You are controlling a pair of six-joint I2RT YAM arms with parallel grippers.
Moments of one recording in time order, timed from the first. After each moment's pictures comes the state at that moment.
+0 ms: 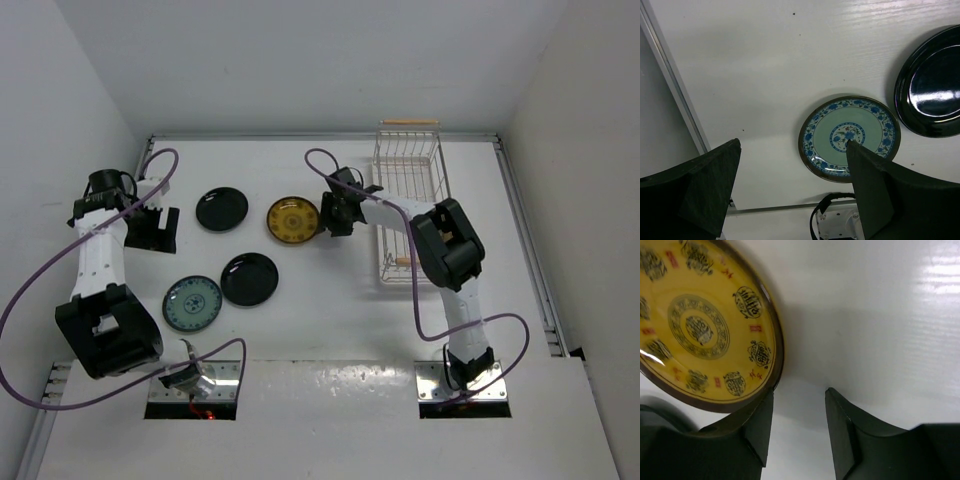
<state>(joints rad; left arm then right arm) 0.41 1.37 1.20 -0.95 0.20 0.49 0.56 2.15 1.46 -0.34 -0.04 0.63</state>
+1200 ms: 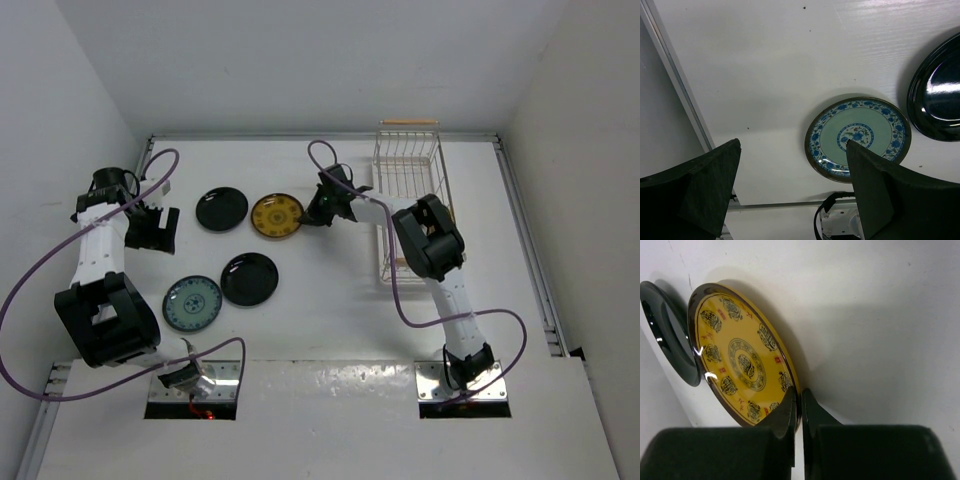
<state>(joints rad) 0.40 1.43 1.22 -0.95 0.15 0.48 0.55 2.34 1.61 -0.11 -0.19 0.98</state>
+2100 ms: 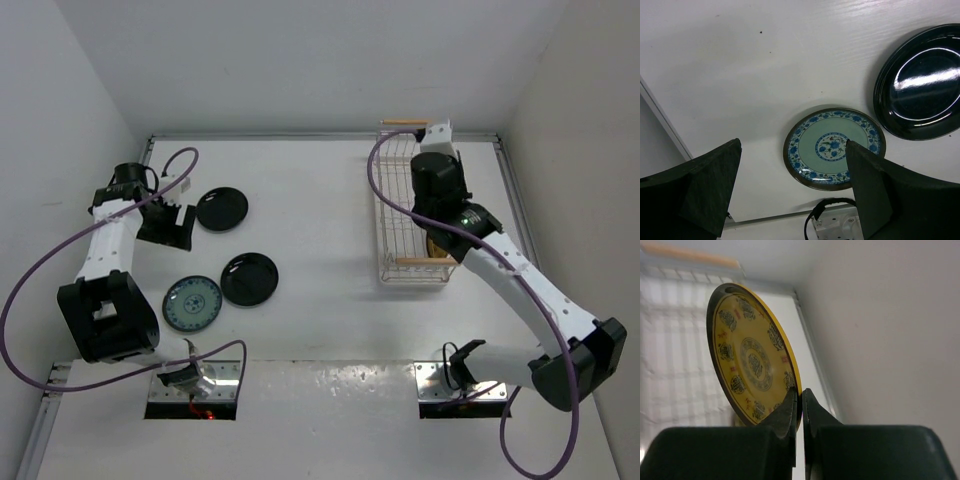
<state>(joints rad) 0.29 1.44 1.22 -0.94 0.19 0.46 0.54 1.22 1.20 -0.30 0.97 -0.20</state>
